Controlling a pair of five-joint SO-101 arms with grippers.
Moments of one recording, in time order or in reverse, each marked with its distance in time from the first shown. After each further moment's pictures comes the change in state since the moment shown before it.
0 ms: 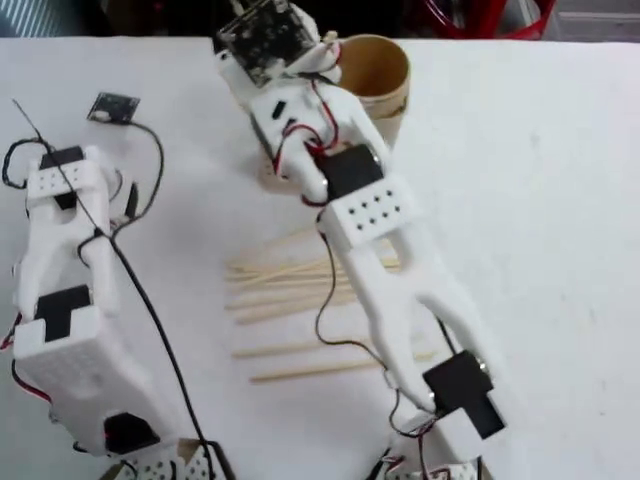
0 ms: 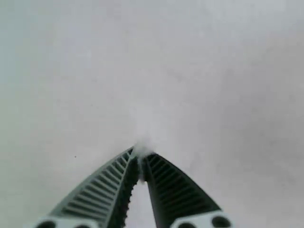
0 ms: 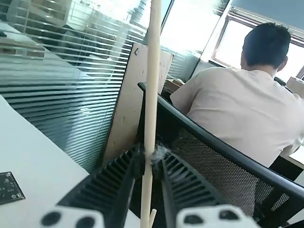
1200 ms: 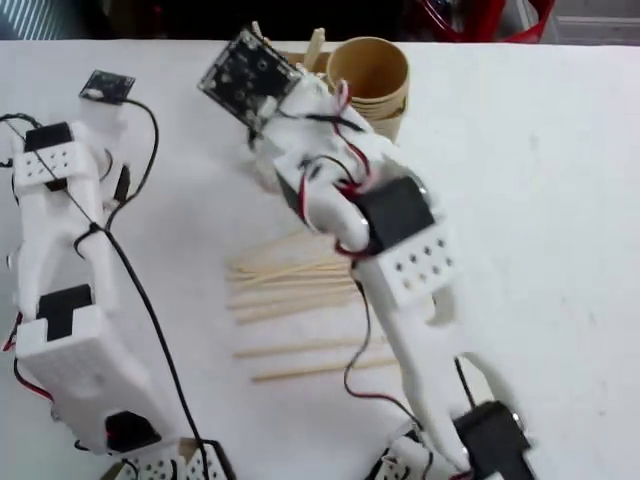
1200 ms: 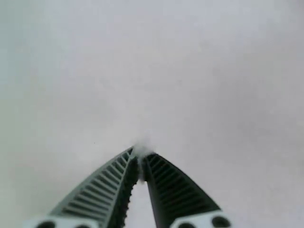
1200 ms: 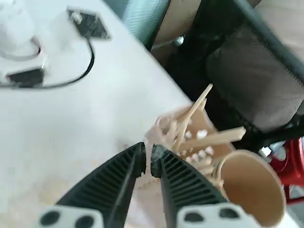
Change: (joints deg) left arm 0.1 -1.1 -12.7 14.5 -3.1; right arm -1.8 -18.2 -0.4 55.2 7.3
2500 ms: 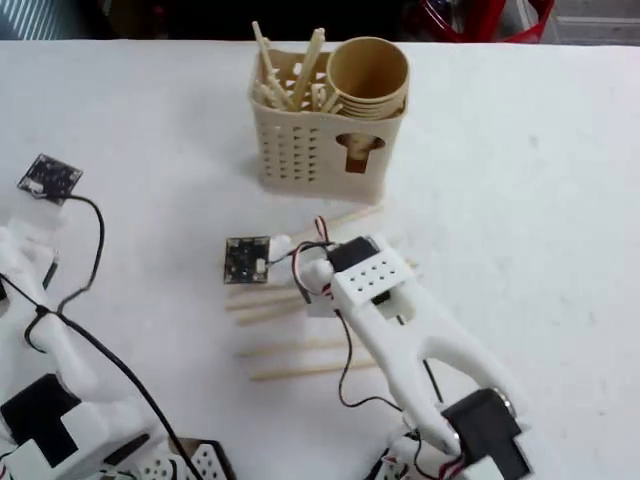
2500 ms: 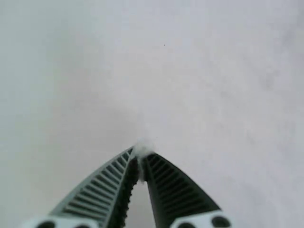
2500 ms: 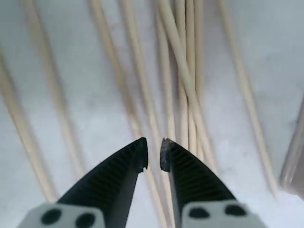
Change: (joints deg) left arm -21.6 -27.7 44.6 -26.8 -31.3; right arm 0.1 6.7 49.1 -14.2 30.2
